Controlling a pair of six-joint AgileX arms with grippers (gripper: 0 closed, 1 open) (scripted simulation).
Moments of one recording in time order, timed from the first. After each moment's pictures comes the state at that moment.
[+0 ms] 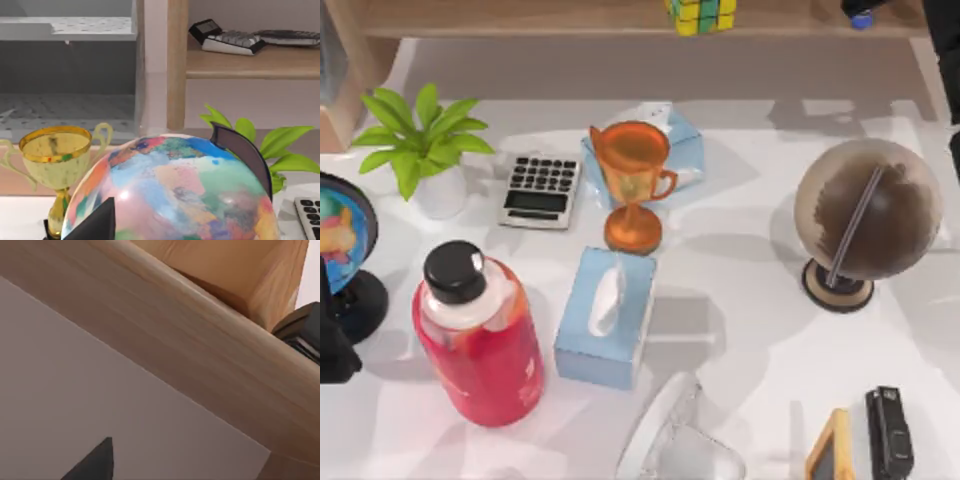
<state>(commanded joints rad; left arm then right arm) 0.00 0.00 0.00 0.00 0.00 0.00 0.19 1.97 1.04 1.42 0.02 -0.64</state>
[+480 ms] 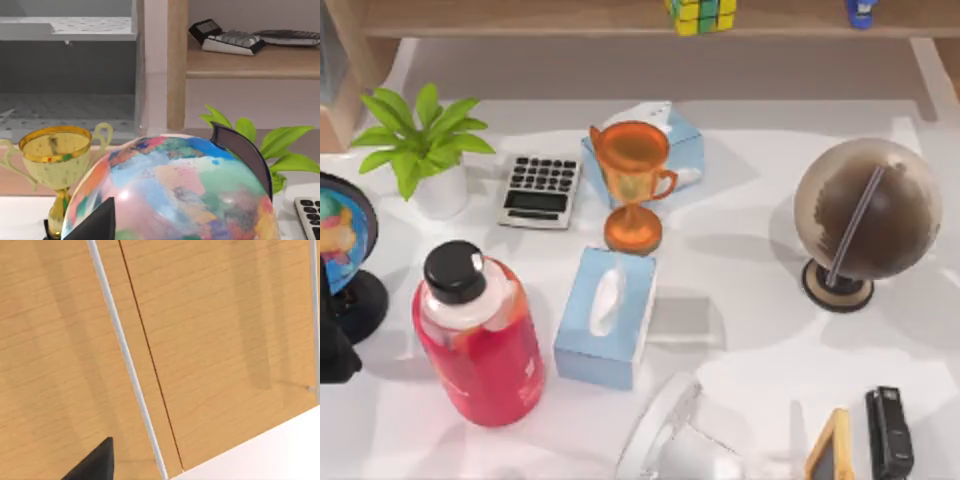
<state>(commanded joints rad) 0.00 0.00 0.00 0.00 0.00 0.00 -0.50 1.85 0.65 1.62 -0.36 -1.14</state>
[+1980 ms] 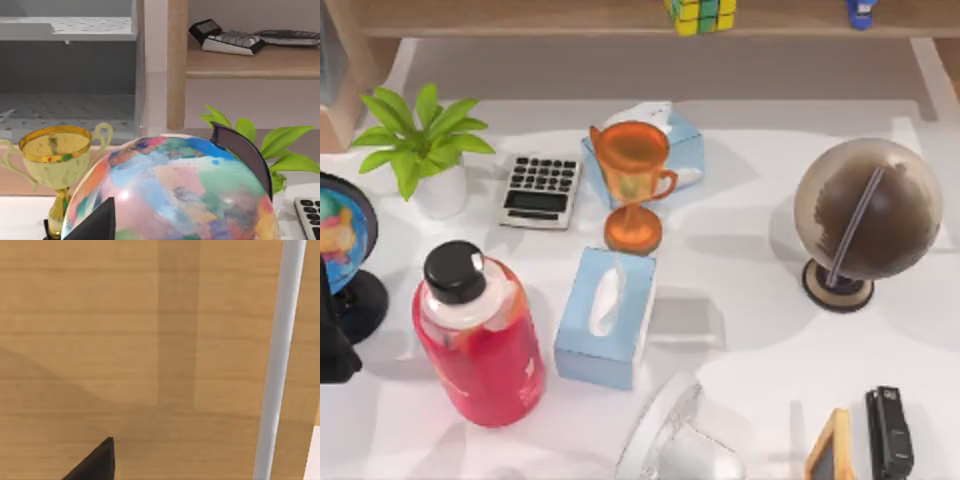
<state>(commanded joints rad) 0.00 0.00 0.00 0.00 0.00 0.00 -0.69 2.06 0.51 1.56 -0.66 -1.55</state>
